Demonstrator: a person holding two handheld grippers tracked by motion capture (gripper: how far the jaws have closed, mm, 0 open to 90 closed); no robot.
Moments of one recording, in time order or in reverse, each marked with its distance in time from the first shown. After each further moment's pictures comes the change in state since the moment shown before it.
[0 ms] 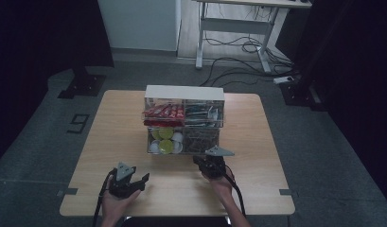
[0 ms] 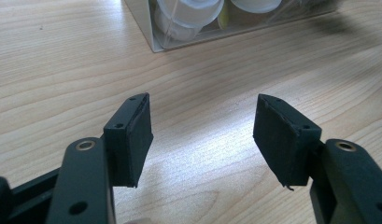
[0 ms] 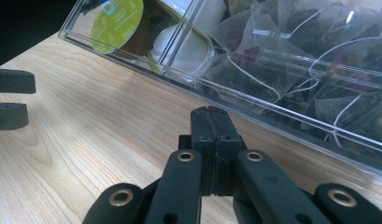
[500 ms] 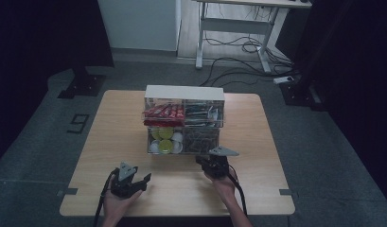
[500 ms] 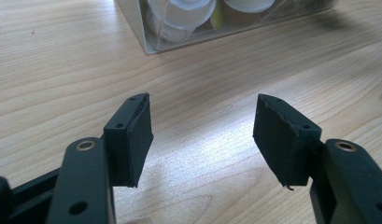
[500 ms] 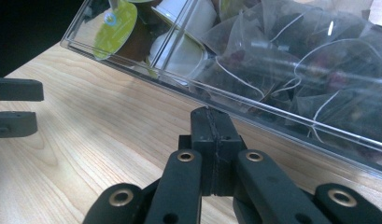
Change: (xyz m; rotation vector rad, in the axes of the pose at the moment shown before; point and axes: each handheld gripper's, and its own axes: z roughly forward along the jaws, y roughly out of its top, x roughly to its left) left arm -0.004 0.001 0.002 0.004 -0.002 0.020; right arm -0.005 0.001 -0.009 -0.013 0.009 0.033
